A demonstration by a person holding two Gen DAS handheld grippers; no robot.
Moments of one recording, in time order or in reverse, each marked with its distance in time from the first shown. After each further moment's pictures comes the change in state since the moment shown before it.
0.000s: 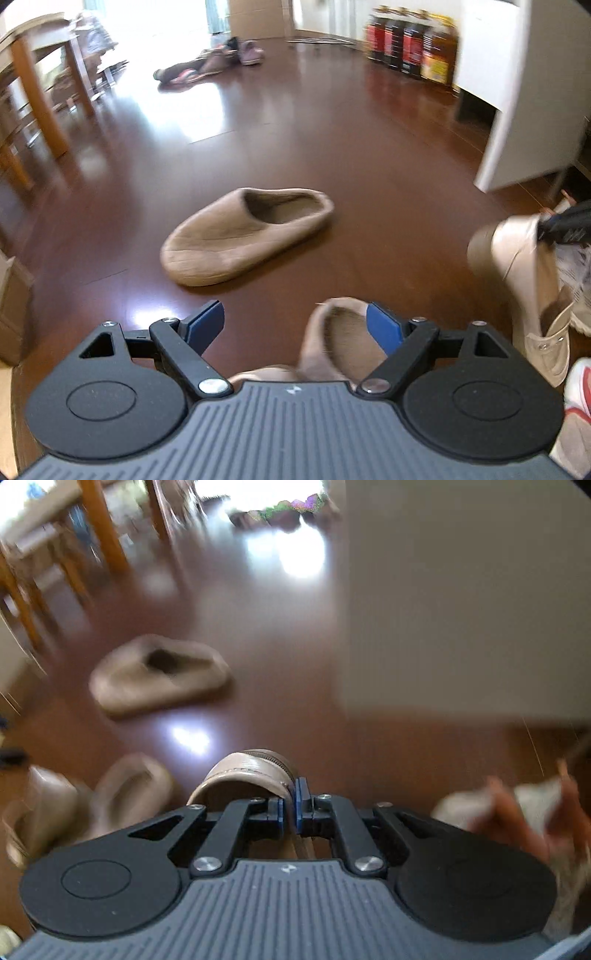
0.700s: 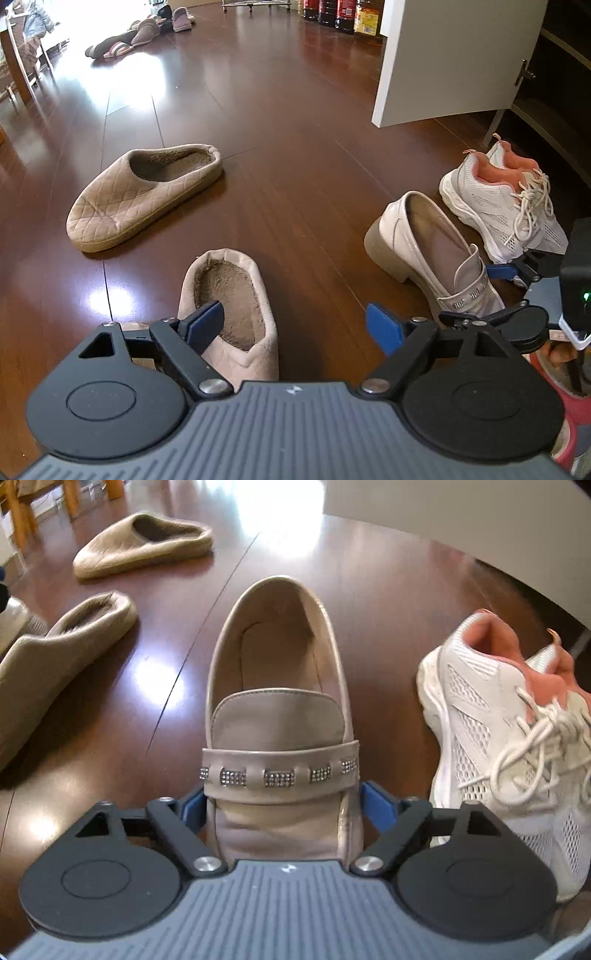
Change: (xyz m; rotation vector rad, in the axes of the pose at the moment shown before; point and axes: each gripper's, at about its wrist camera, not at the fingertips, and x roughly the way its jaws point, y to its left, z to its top) left arm 0.005 -0.081 -0.021 0.048 0.118 -0.148; right arm 0.021 0.006 -0.135 -0.097 0.039 -0.106
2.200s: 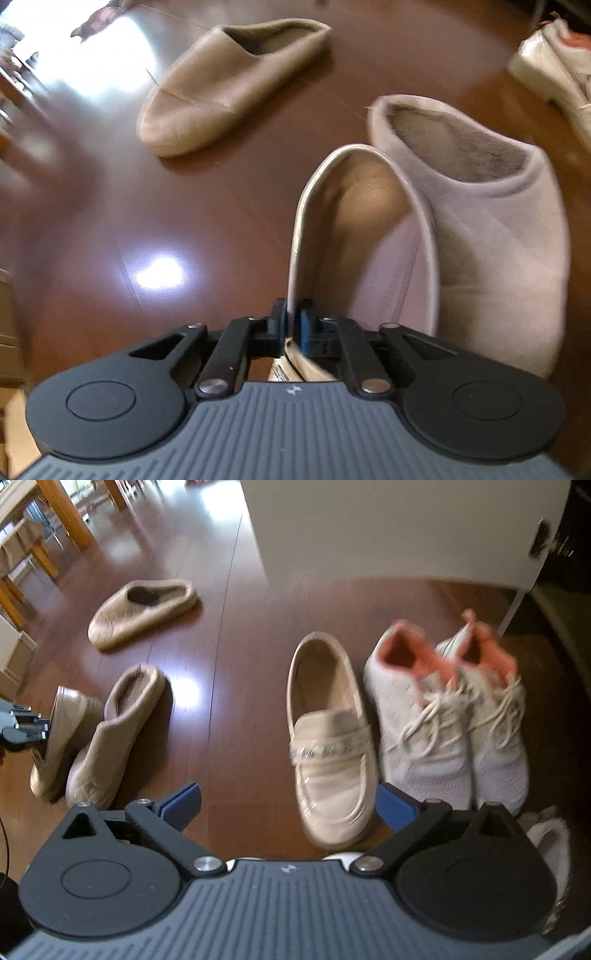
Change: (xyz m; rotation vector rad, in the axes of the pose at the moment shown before) left arm 0.061 0.172 -0.070 0.240 0.227 0.122; right arm -0.125 -0.042 0.052 0.262 0.134 0.118
